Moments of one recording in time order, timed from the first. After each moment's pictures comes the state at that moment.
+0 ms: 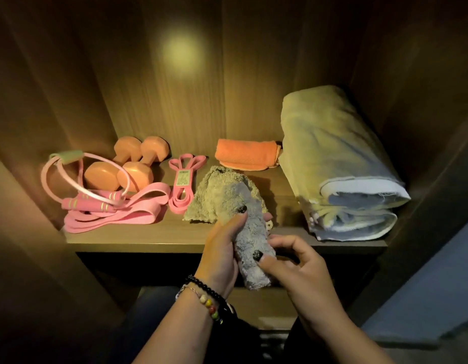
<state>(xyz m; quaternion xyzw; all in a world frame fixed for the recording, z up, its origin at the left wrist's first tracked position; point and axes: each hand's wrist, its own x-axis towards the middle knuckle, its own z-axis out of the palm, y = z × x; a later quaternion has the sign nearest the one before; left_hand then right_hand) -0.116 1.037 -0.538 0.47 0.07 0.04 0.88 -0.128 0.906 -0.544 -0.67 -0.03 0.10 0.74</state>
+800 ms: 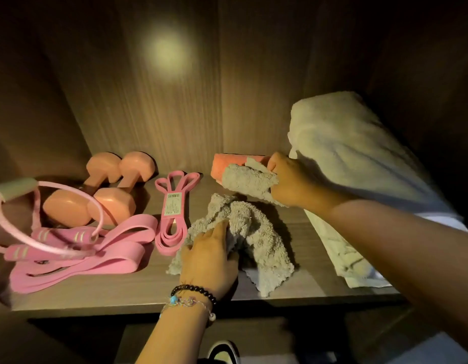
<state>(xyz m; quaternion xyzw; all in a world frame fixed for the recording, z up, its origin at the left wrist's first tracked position) -0.024 1.108 -0.567 0.97 0.07 0.08 0.21 0.093 0.961 -0.476 -0.97 -0.19 -0.06 0.15</state>
